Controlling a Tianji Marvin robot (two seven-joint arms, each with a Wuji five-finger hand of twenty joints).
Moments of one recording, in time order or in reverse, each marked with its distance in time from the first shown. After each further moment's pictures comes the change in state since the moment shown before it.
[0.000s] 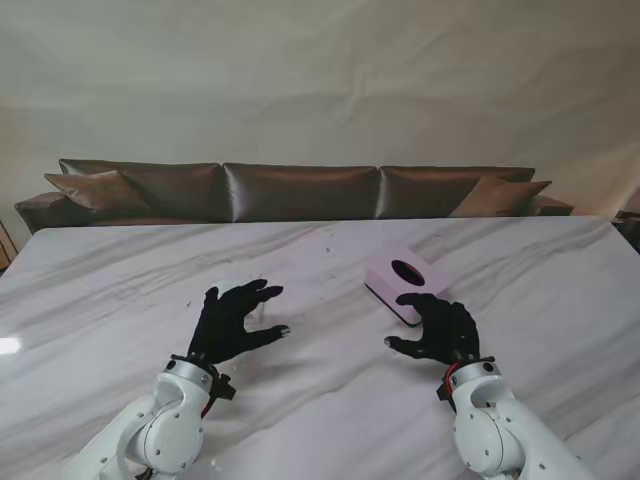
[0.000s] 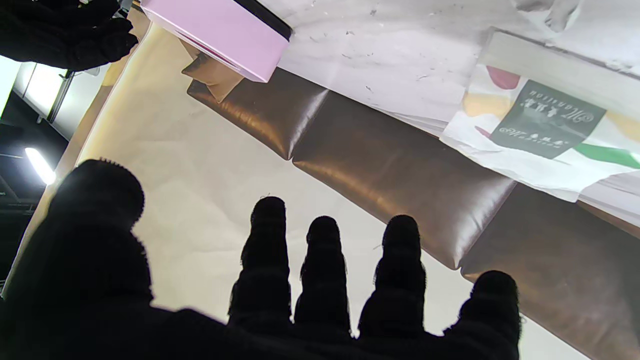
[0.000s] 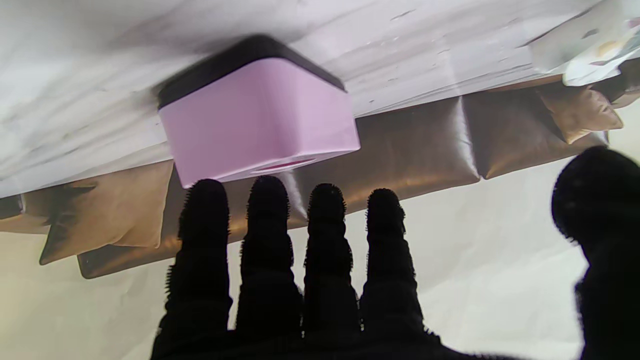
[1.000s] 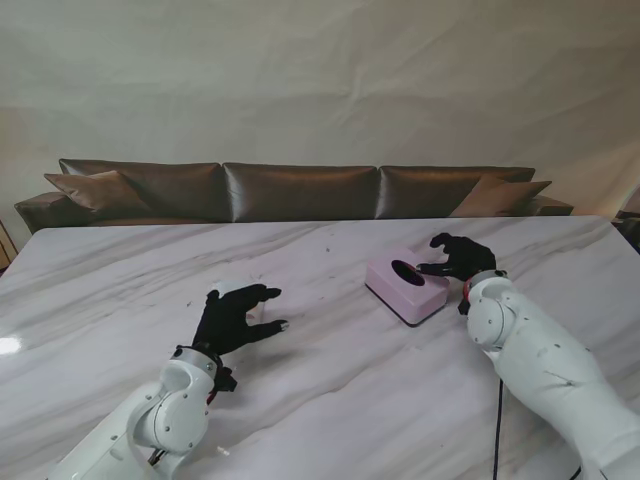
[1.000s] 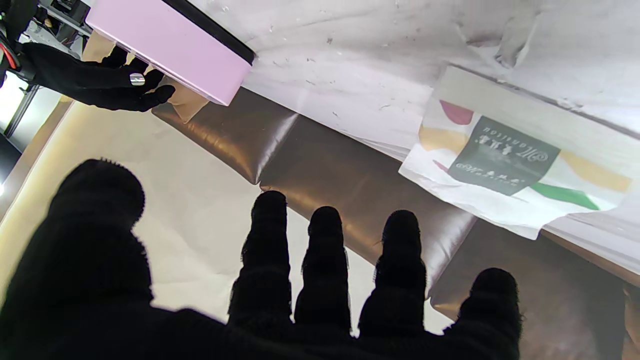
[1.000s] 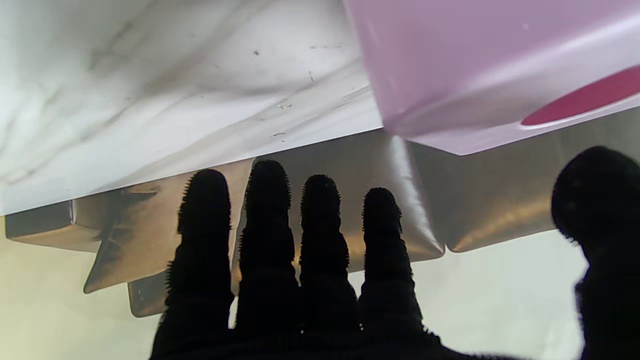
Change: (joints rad) left arm -0.098 -0.003 0.051 0.101 -0.061 0.070 -0.054; right arm 0.729 -0.040 -0.318 0.855 0.295 -0.082 0.002; left_hand 0.001 0.000 0.000 0.001 0.027 0.003 0.015 0.000 0.060 0.016 0.022 0.013 0.018 0.002 0.027 0.007 0.008 0.000 0.000 0.022; right_hand 0.000 0.001 0.000 0.000 0.001 0.033 0.030 -0.005 0.050 0.052 0.064 0.002 0.076 0.002 0.106 0.048 0.062 -0.005 0.100 0.011
